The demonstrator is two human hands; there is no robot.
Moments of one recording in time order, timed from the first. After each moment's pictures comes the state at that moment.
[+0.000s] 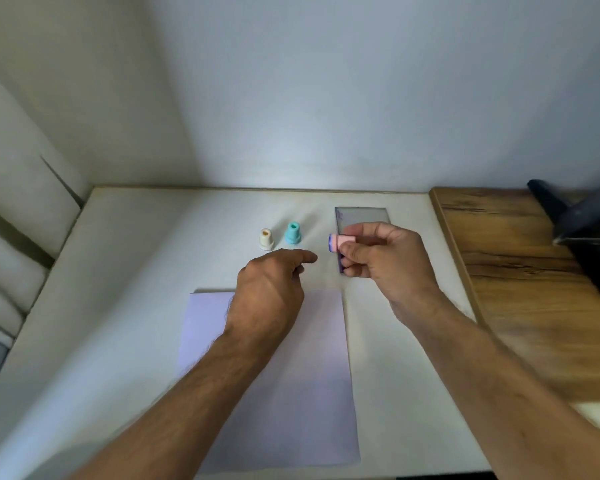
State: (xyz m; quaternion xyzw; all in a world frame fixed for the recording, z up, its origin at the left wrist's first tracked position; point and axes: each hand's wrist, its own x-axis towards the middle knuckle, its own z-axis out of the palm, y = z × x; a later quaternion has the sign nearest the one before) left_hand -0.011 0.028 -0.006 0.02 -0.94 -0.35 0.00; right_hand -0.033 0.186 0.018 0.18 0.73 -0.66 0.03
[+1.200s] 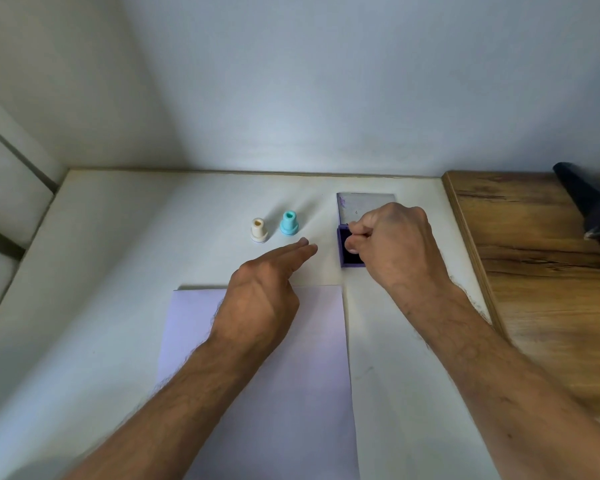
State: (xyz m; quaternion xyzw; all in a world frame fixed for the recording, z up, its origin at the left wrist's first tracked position) left_hand -0.013 0.024 -0.028 -0.05 -0.95 -0.32 -0.01; right_hand -0.063 0.197 0.003 0.10 0.94 -0.32 0.05
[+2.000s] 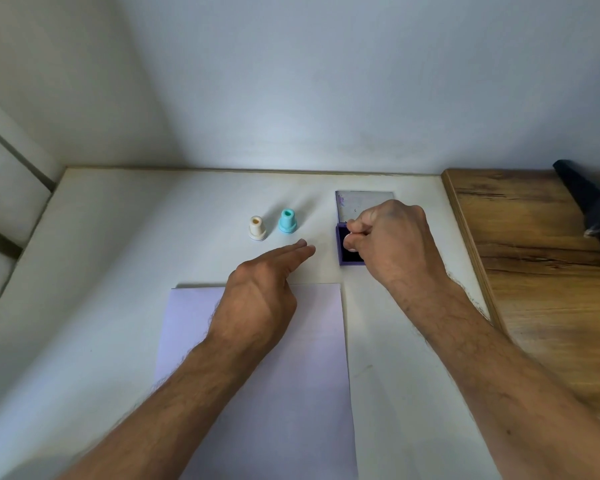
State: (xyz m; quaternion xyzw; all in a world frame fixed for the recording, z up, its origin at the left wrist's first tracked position) left_hand -0.011 0.023 -0.029 -0.05 -0.95 -0.32 -0.02; right_hand -0.069 0.196 0.003 0.17 0.91 -0.37 0.05
